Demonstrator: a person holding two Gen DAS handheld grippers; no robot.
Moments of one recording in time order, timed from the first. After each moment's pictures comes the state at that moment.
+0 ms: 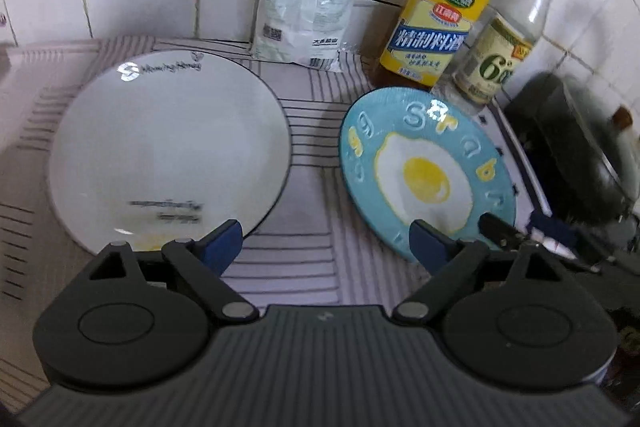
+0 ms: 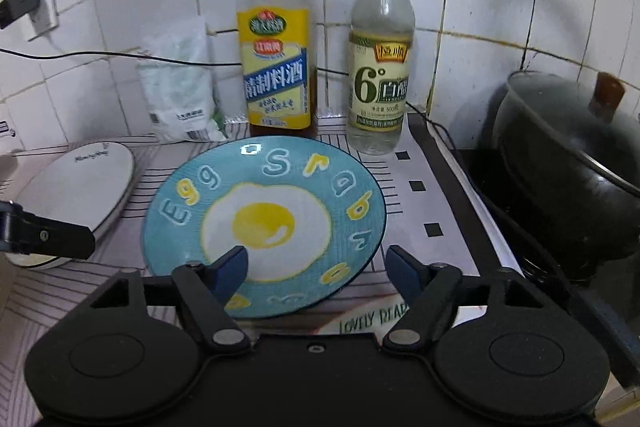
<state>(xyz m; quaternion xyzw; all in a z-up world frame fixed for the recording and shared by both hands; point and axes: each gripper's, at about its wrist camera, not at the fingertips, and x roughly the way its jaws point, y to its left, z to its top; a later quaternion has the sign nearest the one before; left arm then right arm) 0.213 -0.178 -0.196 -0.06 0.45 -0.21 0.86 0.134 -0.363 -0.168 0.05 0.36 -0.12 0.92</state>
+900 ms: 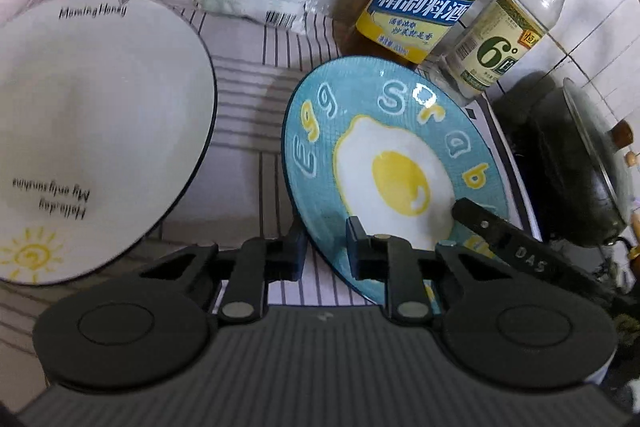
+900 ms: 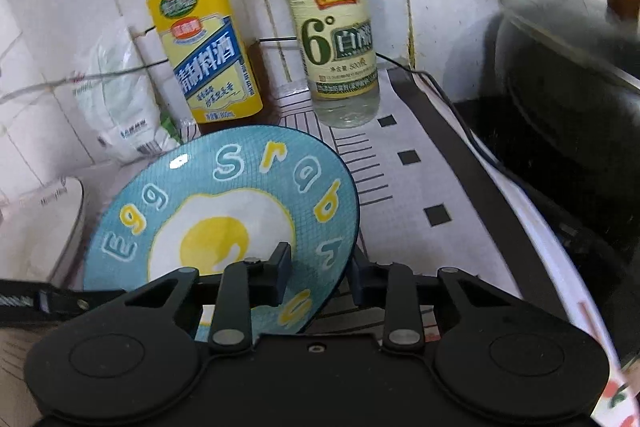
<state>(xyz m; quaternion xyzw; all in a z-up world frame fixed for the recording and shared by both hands) 0.241 -0.220 -0.245 -0.10 0.48 -0.24 0.84 0.166 -0.416 -0.209 0.17 0.36 -0.13 0.91</state>
